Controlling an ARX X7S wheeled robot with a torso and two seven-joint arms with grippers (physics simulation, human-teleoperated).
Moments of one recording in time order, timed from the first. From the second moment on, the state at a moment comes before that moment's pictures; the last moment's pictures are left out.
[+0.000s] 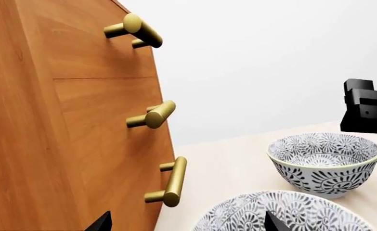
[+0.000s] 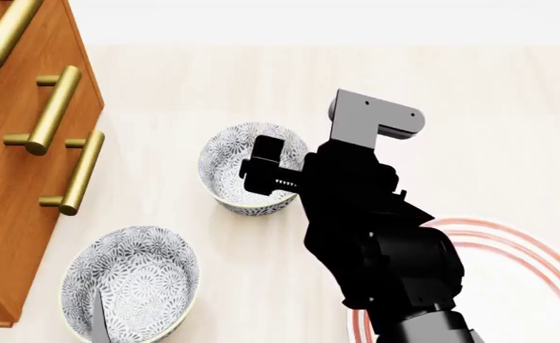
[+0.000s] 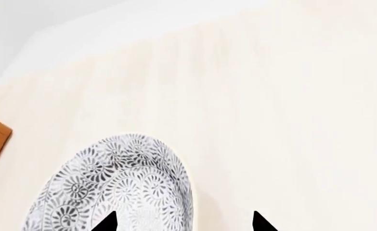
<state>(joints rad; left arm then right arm) 0.00 -0.28 0.32 0.12 0.04 0.20 -0.44 1.16 0.09 -0.51 0.85 0.93 0.54 0.34</state>
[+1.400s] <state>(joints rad) -0.01 -0.30 0.35 0.11 0.02 0.19 -0.45 1.12 0.09 -0.57 0.84 0.95 0.52 0.34</state>
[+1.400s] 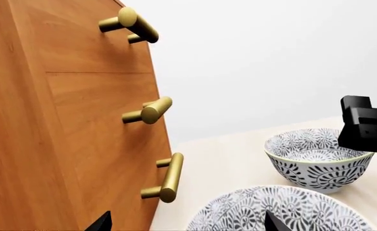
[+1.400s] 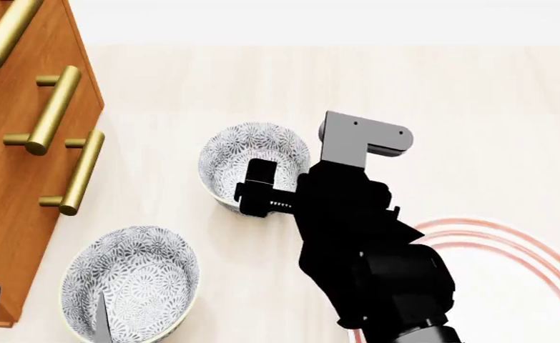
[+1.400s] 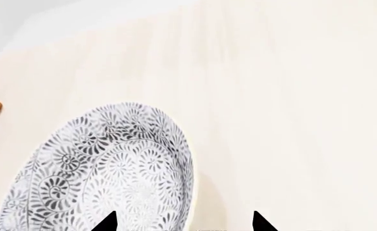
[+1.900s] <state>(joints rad) -0.02 -0.30 0.35 0.11 0.01 0.19 -0.46 1.11 0.09 -0.60 0.85 0.94 0.50 0.33</state>
